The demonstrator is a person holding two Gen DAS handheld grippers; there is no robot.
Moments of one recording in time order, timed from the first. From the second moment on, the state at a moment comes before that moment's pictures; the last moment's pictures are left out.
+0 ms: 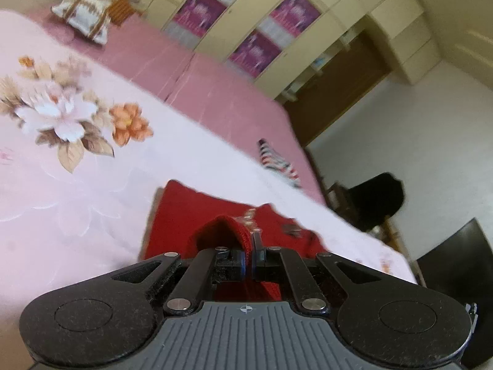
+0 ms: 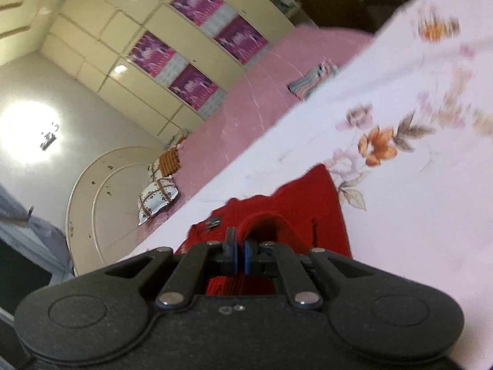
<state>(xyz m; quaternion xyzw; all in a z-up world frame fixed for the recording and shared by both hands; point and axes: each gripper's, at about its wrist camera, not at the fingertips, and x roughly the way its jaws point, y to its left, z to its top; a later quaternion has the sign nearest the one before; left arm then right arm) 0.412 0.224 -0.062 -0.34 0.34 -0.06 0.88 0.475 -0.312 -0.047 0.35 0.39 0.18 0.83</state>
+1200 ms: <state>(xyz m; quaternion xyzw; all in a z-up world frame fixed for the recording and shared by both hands) 0.468 0.155 -0.088 -0.05 0.35 -0.01 0.93 0.516 -0.233 -0.061 -0.03 0.35 0.22 0.91</state>
